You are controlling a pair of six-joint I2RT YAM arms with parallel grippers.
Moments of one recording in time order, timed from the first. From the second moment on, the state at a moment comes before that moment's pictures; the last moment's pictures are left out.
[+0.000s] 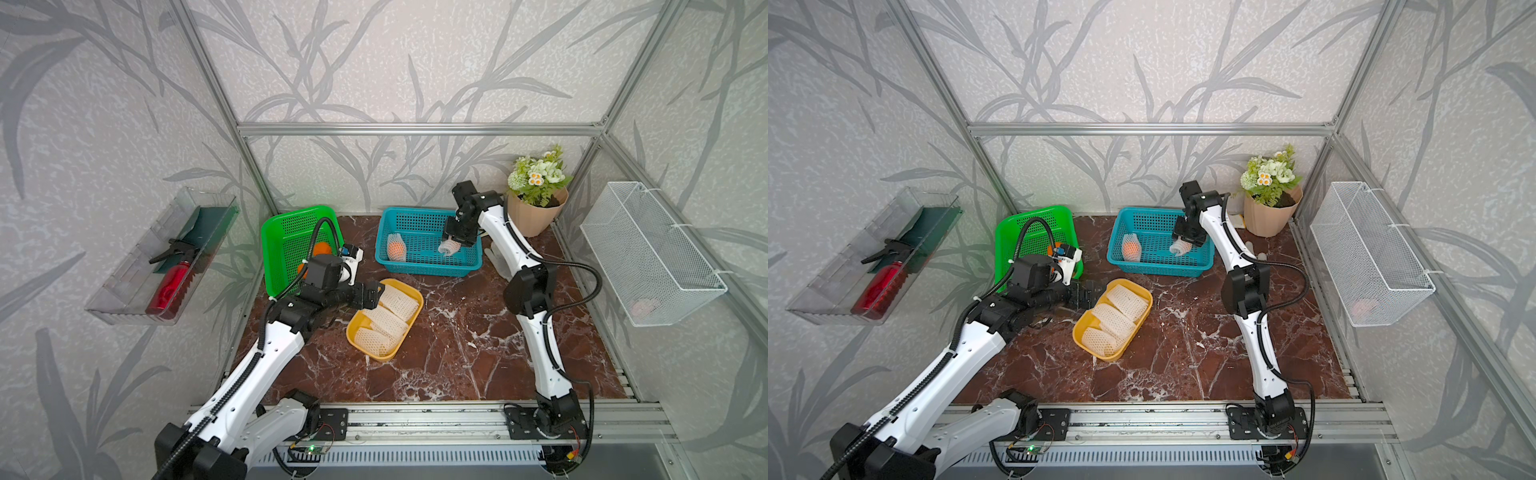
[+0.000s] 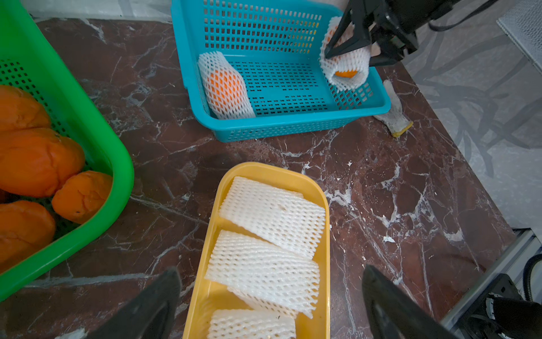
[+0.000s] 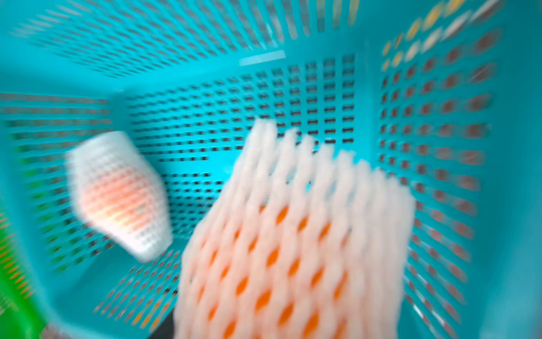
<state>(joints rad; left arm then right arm) -0.37 1.04 0.96 -0.57 0.22 -0.22 0.35 2.39 2.58 -1.32 -0.12 0.53</state>
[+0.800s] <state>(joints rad) -0.64 1.26 1.06 -0.38 0.40 -0.20 0.43 1.24 0.92 -0.85 -0.14 0.60</state>
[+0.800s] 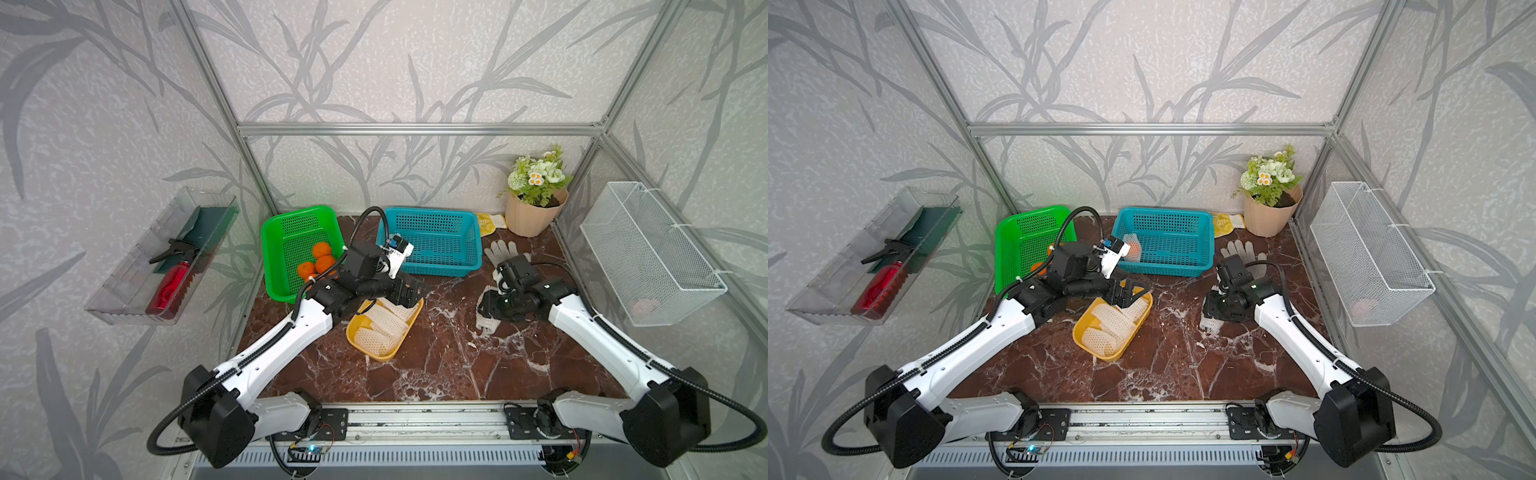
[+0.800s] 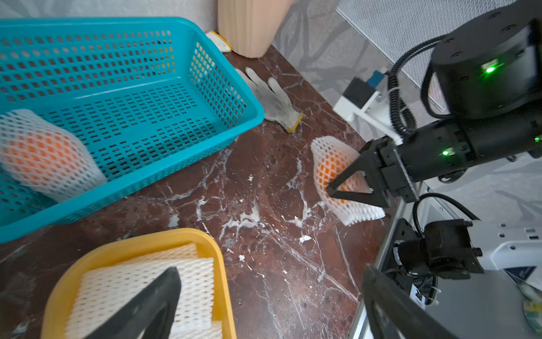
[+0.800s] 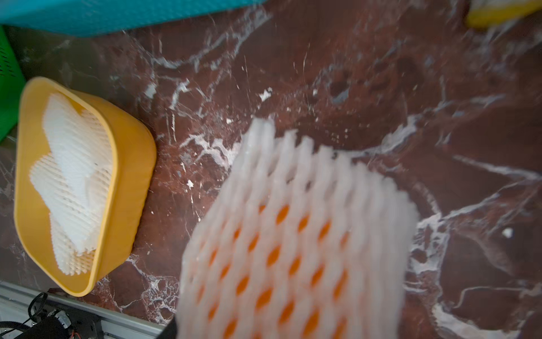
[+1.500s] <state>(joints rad) -0.91 1.48 1.03 -0.35 0.32 -0.41 0.61 1.34 0.71 -0.61 -0.14 1.02</state>
